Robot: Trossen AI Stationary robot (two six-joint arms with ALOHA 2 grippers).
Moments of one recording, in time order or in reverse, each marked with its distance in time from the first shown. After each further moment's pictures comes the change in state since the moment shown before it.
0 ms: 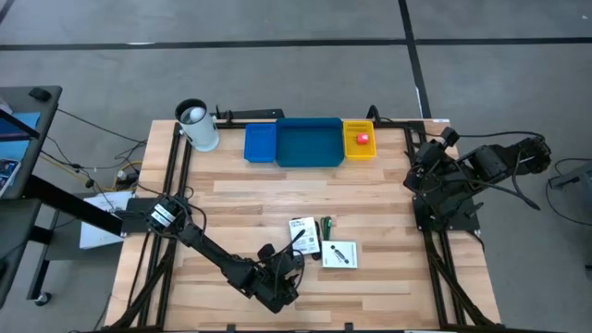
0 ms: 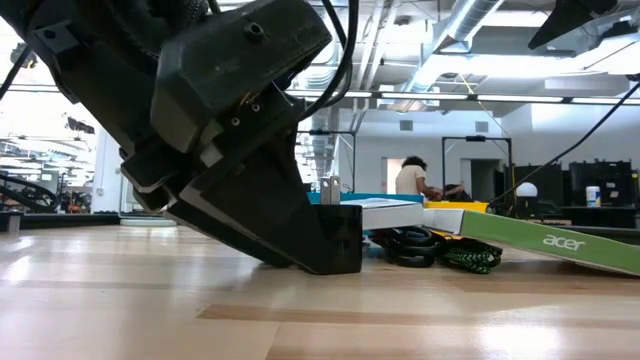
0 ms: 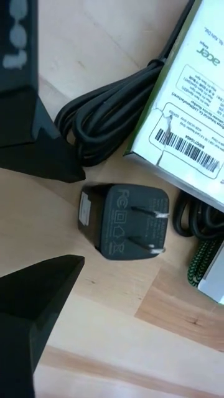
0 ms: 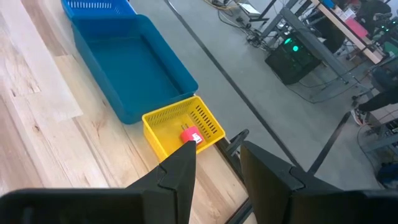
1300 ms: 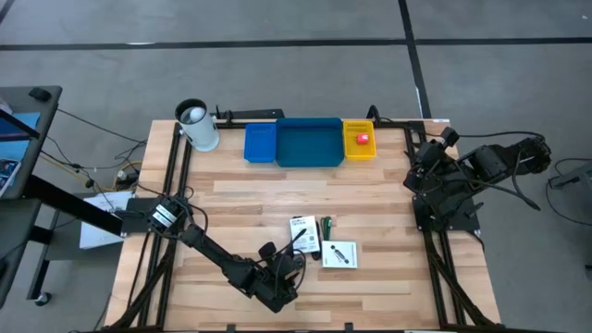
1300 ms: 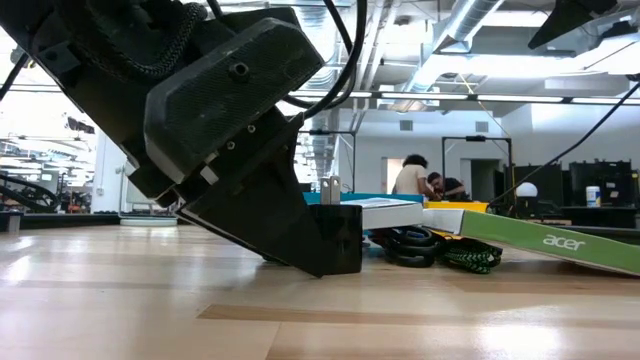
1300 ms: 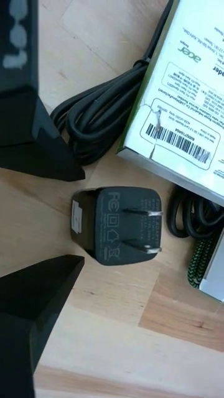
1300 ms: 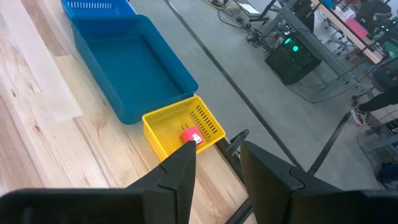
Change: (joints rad) left arm 0.002 0.004 -0.001 0.059 -0.057 0.126; right arm 0.000 0.000 0.000 0.000 0.000 0.000
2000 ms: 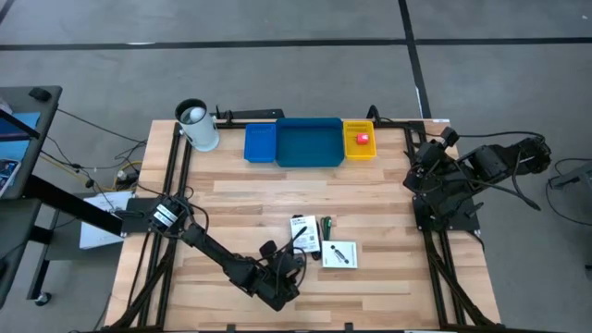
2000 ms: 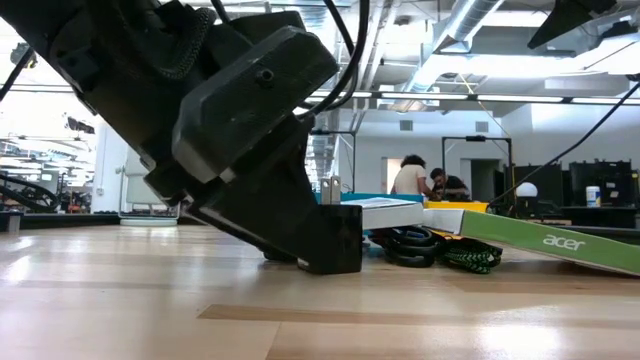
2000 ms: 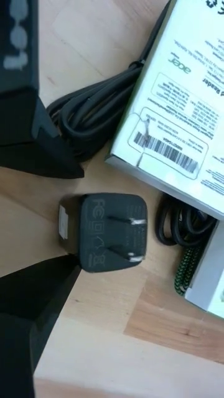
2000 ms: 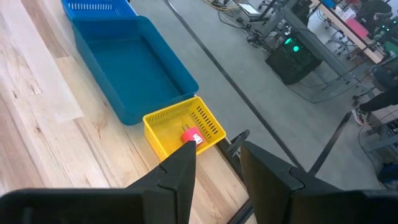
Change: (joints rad) left arm 0.005 0.000 0.001 0.024 -0.023 0.000; right arm 0.000 0.000 0.000 0.005 0.000 0.000
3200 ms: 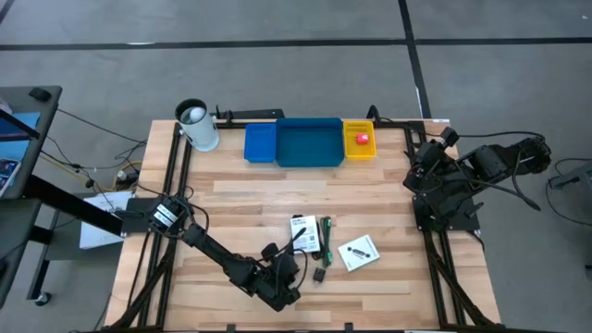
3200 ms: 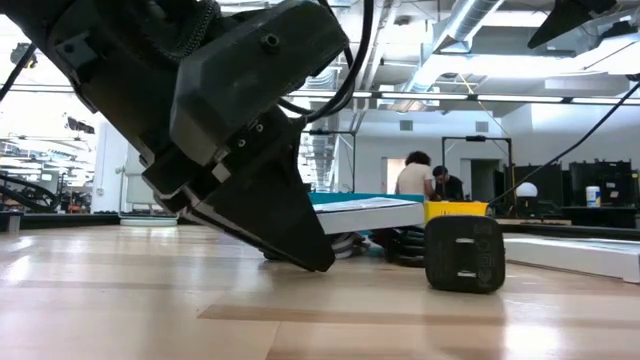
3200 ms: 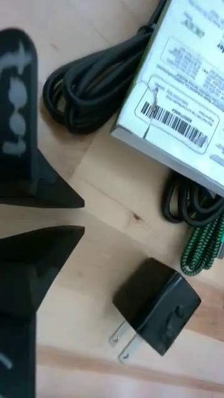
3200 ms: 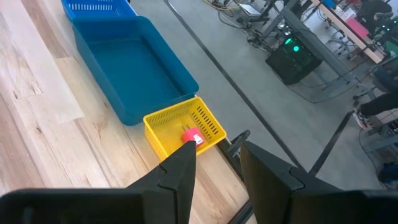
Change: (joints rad) left arm -0.002 0.002 0.001 0.049 0.055 -0.011; right arm 0.000 0.000 0.000 0.003 0.000 0.000
